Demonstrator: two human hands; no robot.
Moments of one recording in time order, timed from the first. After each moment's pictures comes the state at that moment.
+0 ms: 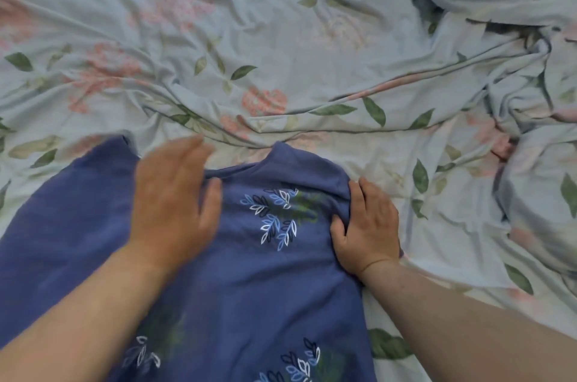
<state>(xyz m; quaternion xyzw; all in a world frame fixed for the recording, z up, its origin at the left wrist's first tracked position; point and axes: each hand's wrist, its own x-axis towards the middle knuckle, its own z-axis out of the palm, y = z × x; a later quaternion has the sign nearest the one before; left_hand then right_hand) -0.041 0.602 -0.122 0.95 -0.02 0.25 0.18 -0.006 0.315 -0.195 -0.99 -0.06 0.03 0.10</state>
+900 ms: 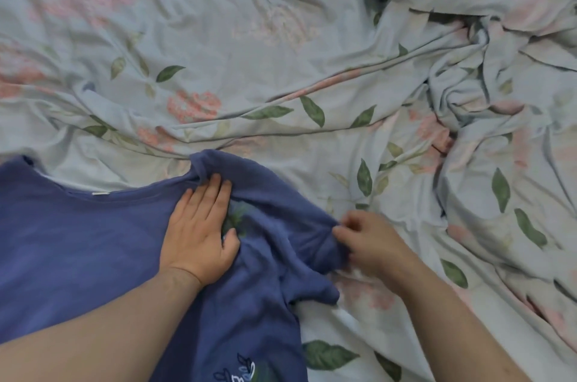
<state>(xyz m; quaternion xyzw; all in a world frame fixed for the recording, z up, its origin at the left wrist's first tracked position) -0.020 0.495 -0.184 0.99 0.00 -0.10 0.10 0.020 0.224 -0.137 -0.89 0.09 0.30 0.34</state>
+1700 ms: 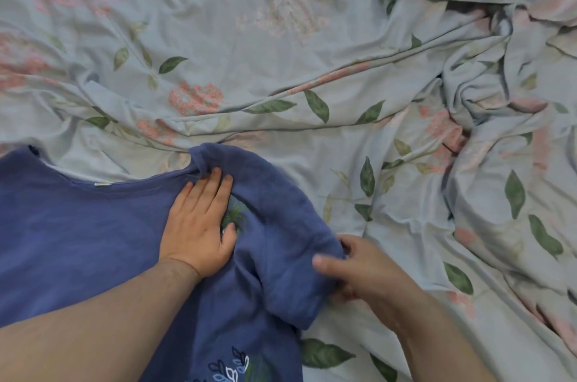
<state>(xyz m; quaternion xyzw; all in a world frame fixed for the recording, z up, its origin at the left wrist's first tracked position) -0.021 0.495 -0.190 0.99 0.00 -0.10 0.08 -0.009 0.238 -0.111 -0.70 0.23 0.44 0.51</state>
